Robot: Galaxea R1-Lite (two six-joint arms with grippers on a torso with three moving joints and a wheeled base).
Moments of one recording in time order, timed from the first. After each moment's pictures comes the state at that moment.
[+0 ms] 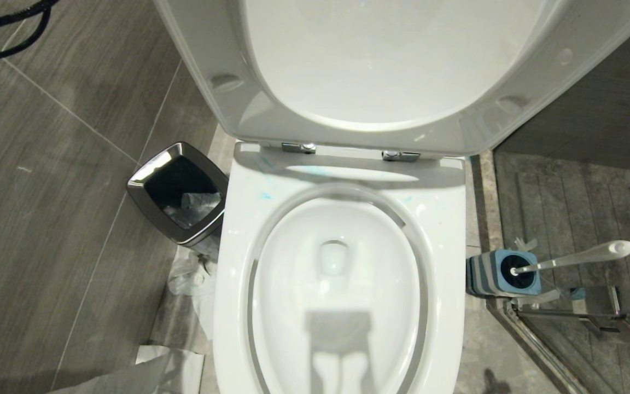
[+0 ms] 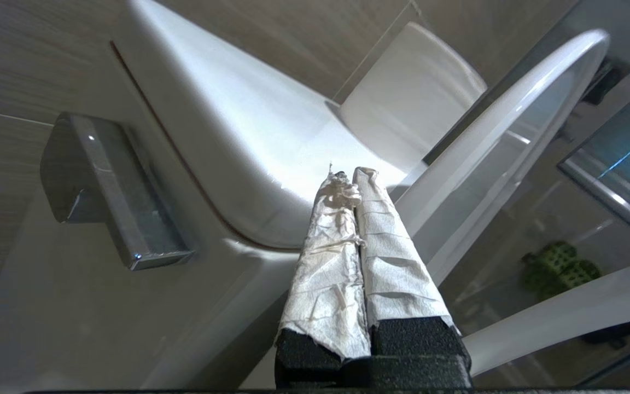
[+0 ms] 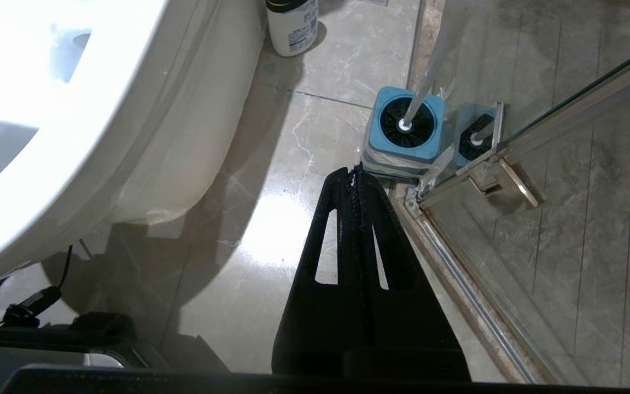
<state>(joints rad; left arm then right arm) -0.22 1.72 -1.80 -0.76 -0.68 -0.64 0.01 0.00 0.00 -0.03 0.01 -0.01</state>
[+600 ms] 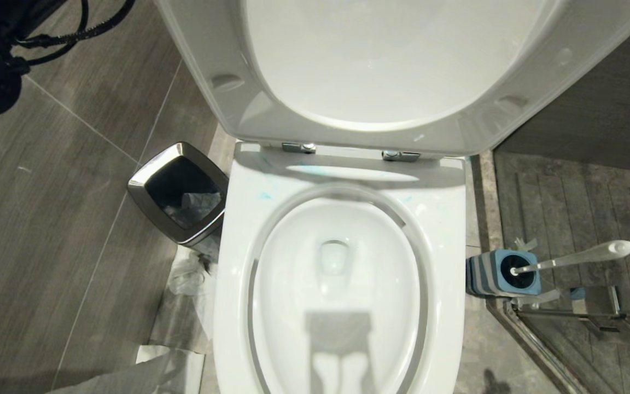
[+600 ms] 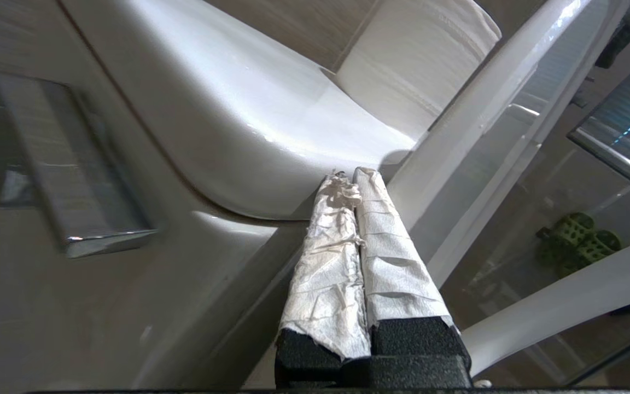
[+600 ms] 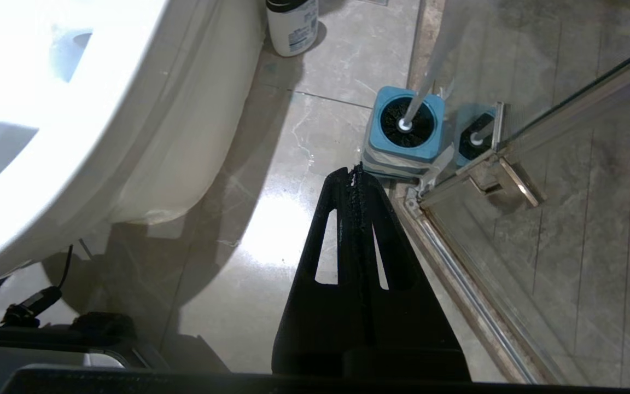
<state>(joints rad) -0.29 1.77 -1.81 -0.76 -0.68 -0.52 0.01 0.00 0.00 -0.03 0.01 -0.01</state>
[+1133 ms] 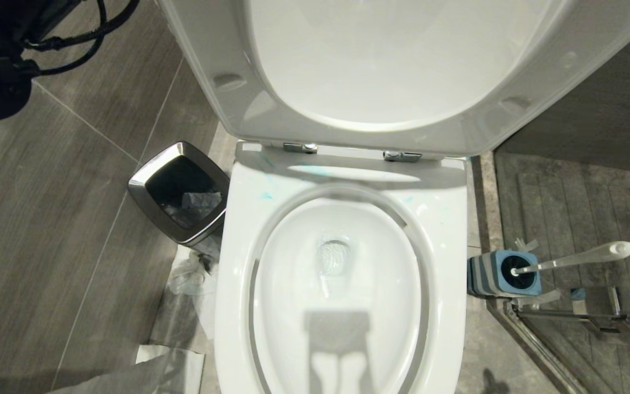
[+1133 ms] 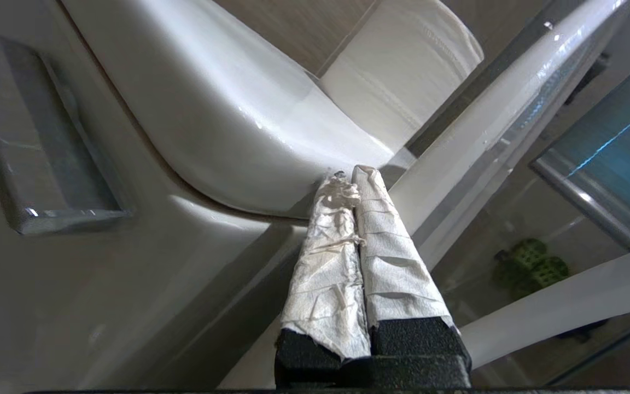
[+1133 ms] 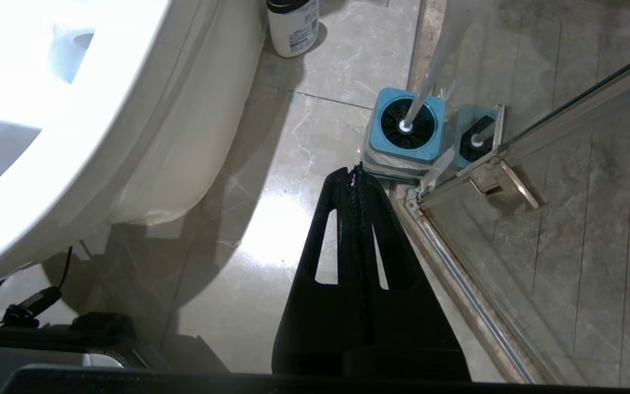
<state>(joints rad) -0.38 1.76 -1.77 -0.76 -0.68 -0.57 0.01 0.00 0.00 -0.03 0.01 -0.01</state>
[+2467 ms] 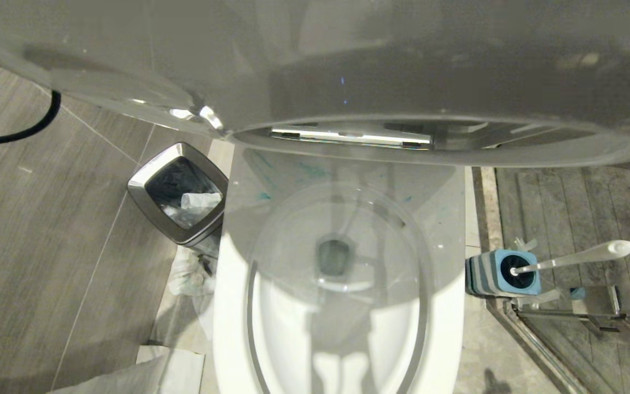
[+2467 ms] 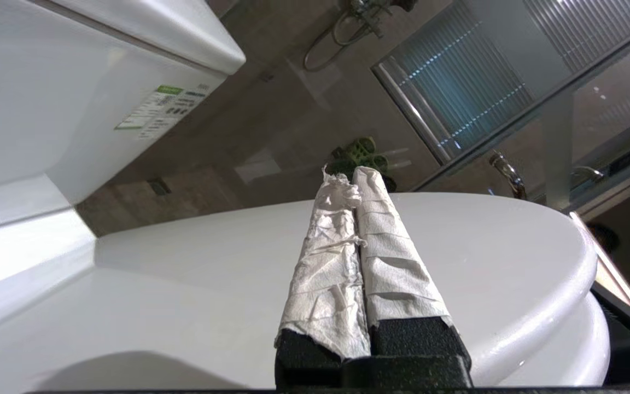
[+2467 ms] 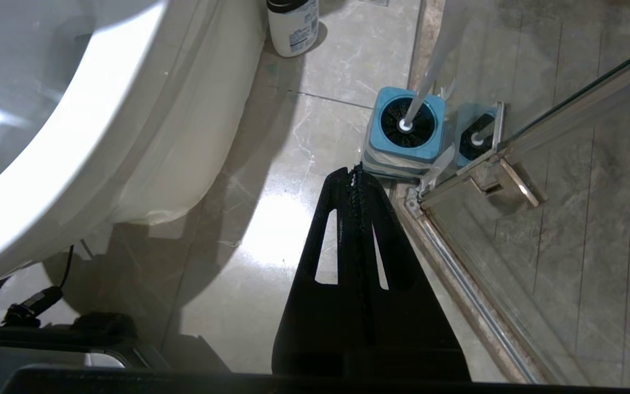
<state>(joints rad) -0.47 1.36 -1.22 -0.78 -0.89 -0.70 0.01 0.00 0.00 -0.03 0.01 -0.01</state>
